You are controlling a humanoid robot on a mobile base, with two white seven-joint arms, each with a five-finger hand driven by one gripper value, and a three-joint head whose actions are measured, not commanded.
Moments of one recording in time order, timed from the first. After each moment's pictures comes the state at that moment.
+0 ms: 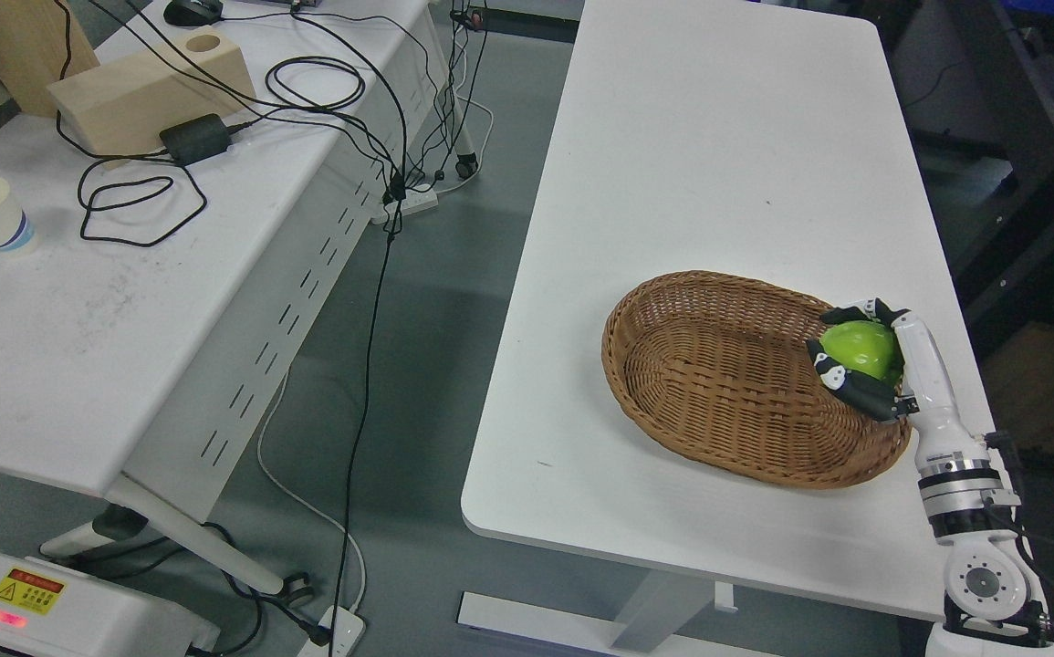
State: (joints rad) left arm -0.09 0.00 0.09 -0.04 -0.07 0.00 -0.16; right arm -0.05 -0.13 -0.27 -1.61 0.49 -0.32 0.25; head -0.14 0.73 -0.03
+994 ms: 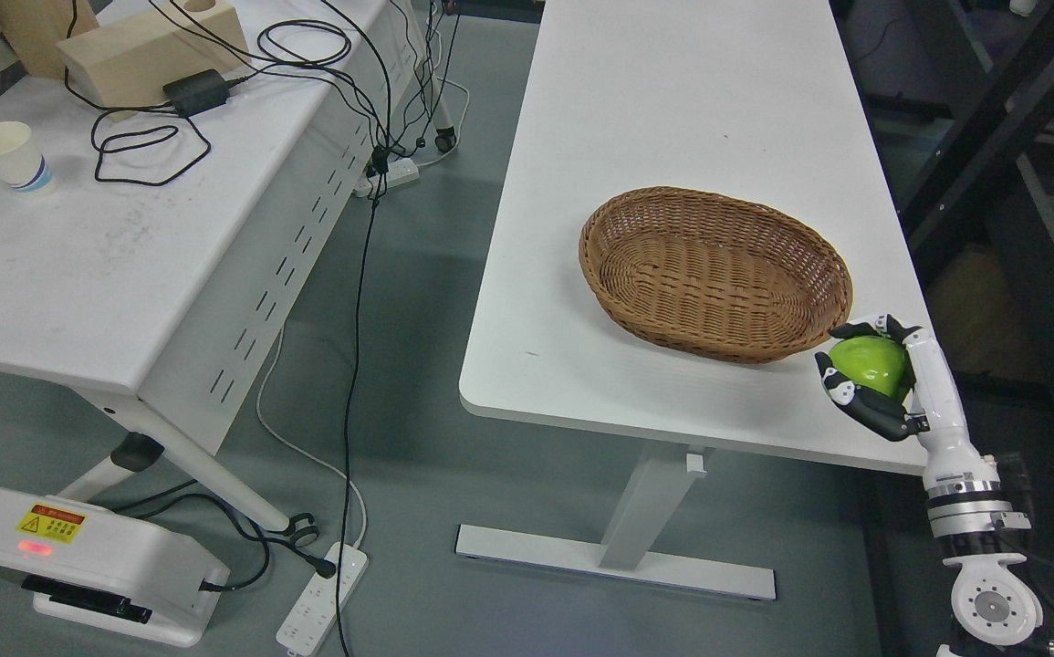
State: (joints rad) left arm -0.09 0.00 0.09 -0.04 -0.07 0.00 -0.16; right arm 0.00 -0.12 -0.29 -1.63 0.45 -0.32 0.25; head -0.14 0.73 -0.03
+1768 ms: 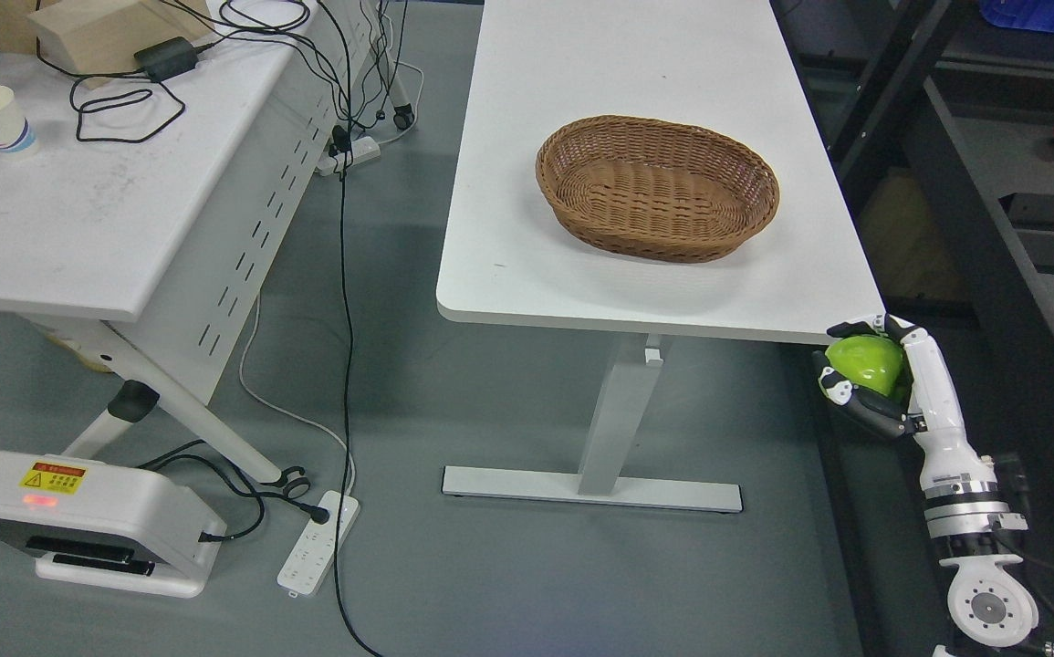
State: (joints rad) left arm -0.09 0.00 0.09 -0.04 -0.07 0.00 -0.16; right arm 0.00 -0.11 -0.29 -1.64 0.45 -0.33 0.25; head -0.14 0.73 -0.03
